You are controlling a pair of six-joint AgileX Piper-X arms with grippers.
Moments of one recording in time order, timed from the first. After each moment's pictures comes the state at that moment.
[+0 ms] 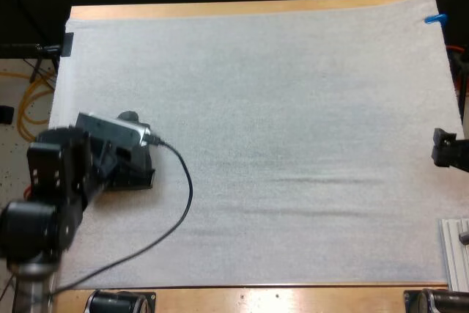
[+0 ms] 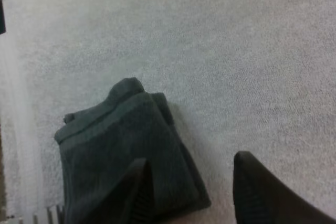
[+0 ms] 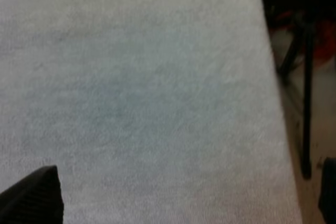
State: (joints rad) left arm -0.10 0.79 -1.06 1.12 0.00 -1.59; right arm -0.09 0.76 -0.99 1.05 -0.03 -1.90
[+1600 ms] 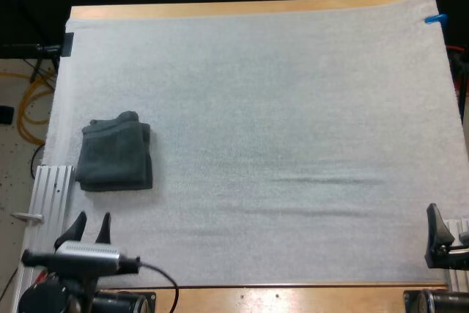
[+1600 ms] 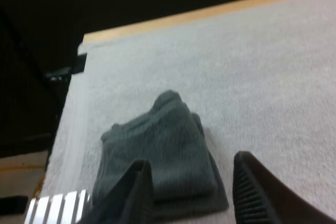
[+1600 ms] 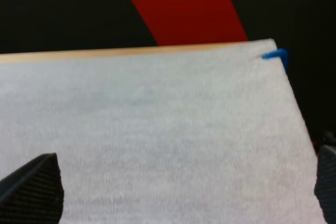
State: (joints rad) left arm -0.09 -0.01 -0.65 1.08 -0.09 -1.67; right arm -0.09 -0.01 -0.66 1.04 -0.15 -1.86
